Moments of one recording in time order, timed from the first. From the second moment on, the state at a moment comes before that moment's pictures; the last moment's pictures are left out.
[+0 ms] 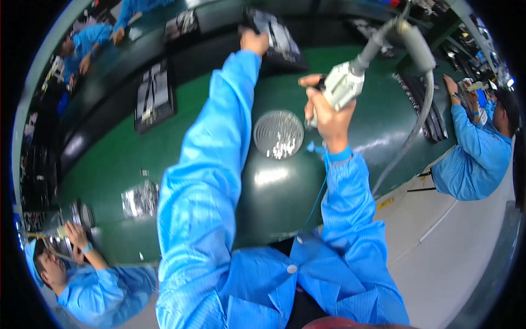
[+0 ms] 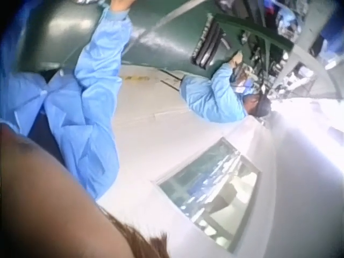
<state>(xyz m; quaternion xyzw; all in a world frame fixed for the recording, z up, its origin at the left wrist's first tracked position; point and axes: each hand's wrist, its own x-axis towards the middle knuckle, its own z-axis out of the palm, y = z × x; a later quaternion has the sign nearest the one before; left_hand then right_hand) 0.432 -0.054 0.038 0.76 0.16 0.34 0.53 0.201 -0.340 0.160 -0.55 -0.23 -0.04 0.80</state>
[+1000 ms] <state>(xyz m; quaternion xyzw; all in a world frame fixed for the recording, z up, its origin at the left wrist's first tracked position) -0.128 -0.195 0.071 0.88 0.26 0.23 0.33 0.056 -0.245 0.177 -0.55 -0.49 0.08 0.67</state>
